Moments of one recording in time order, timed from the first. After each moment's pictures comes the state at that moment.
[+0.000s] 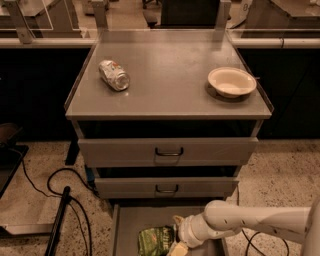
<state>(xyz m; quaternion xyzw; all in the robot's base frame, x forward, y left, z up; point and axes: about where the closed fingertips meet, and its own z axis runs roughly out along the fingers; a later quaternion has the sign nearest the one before) 0.407 -0.043 0.353 -0.55 0.76 0.29 0.20</state>
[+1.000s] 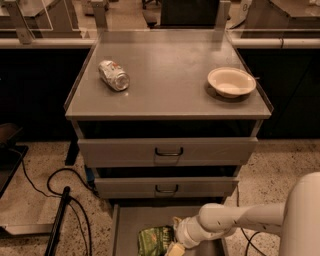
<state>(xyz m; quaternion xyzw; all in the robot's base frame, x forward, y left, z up) 0.418 -0.038 0.315 -0.55 0.77 0.26 0.20</state>
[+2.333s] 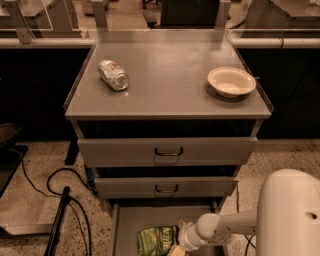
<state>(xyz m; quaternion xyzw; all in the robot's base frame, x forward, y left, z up) 0.438 -0.060 0.235 -0.52 0.80 0.20 0.21</state>
